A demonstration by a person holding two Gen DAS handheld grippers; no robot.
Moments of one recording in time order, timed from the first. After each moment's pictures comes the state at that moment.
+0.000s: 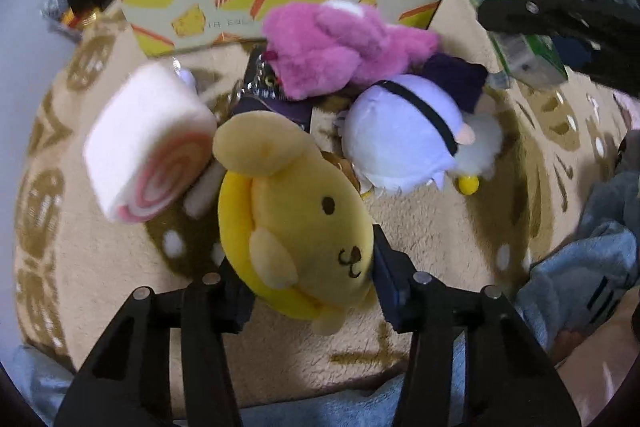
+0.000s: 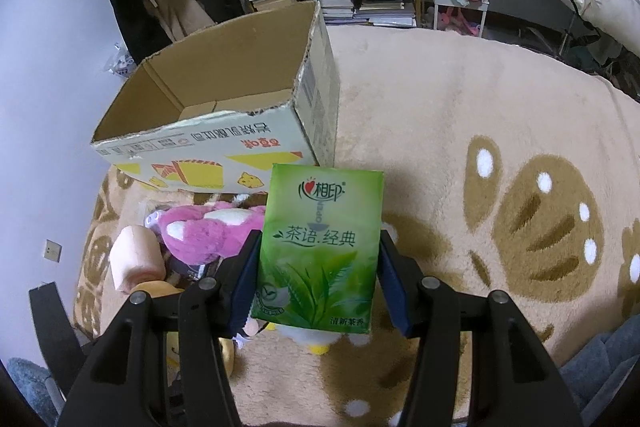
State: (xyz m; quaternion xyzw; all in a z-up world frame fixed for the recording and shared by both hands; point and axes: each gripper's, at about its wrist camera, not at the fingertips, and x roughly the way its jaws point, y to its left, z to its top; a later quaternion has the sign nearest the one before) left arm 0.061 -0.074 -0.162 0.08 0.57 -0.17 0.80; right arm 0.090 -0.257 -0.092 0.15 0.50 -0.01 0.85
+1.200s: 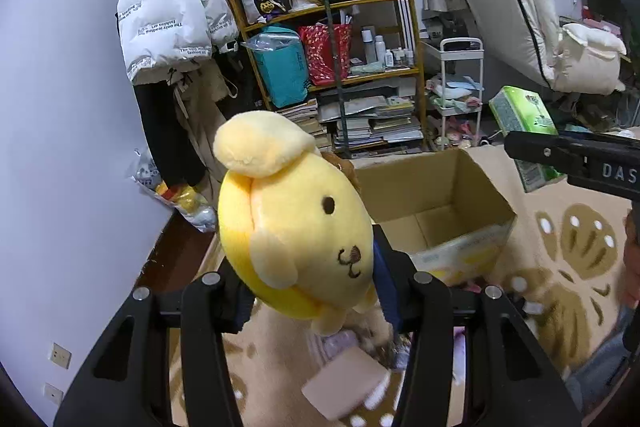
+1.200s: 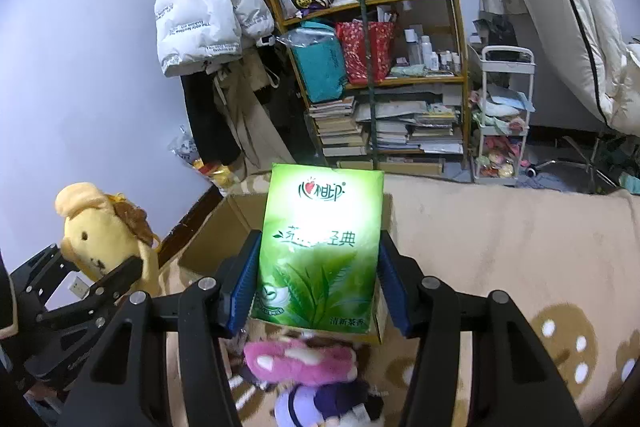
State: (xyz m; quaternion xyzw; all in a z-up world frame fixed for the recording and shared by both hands) left arm 0.126 -0.049 0.011 0.15 0.29 -0.09 0.94; right arm 0.123 -0.240 0.009 0.13 0.31 0.06 0.94
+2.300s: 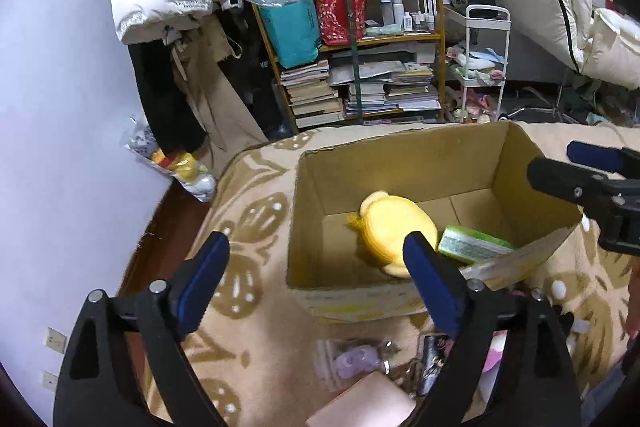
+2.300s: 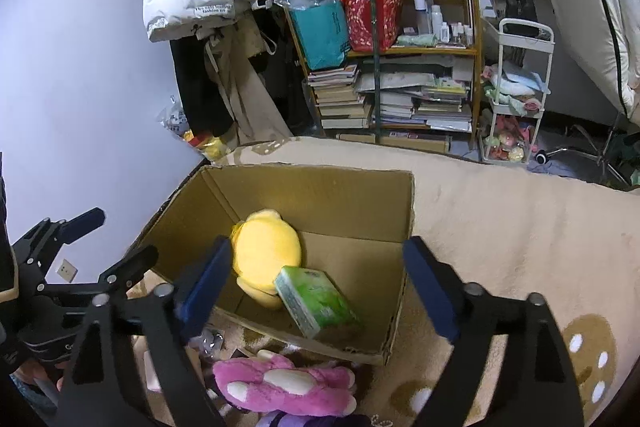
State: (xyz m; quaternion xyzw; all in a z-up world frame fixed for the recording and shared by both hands) left arm 0.187 -0.045 -0.038 0.15 0.35 -0.07 0.92; right arm 0.171 -0.235 -0.044 0.11 0.36 0.06 0.93
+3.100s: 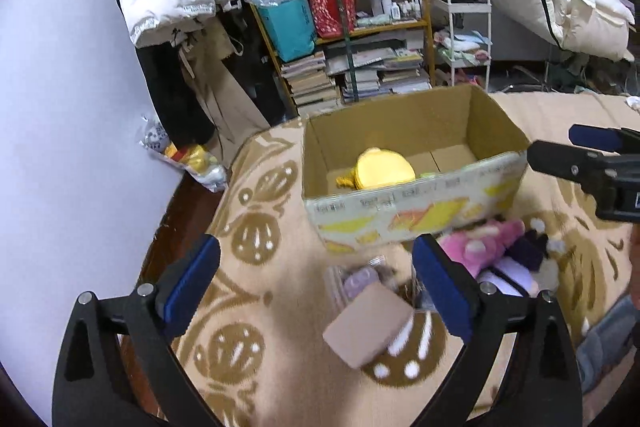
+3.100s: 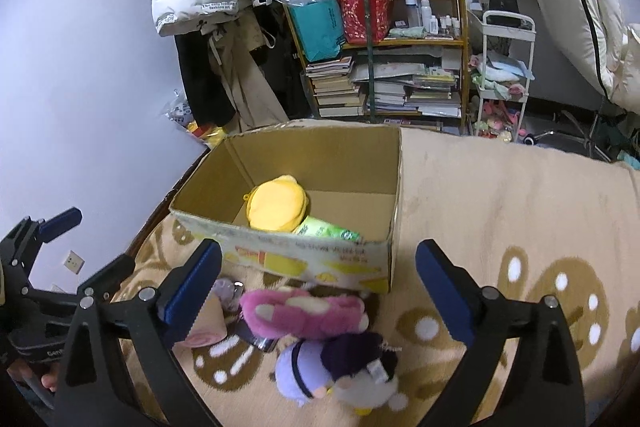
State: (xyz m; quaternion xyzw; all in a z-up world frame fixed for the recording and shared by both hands) left arm 0.104 -0.024 -0.019 0.18 0.37 -0.07 0.91; right arm 0.095 -0.224 -0.033 0.12 0.37 0.05 0.92
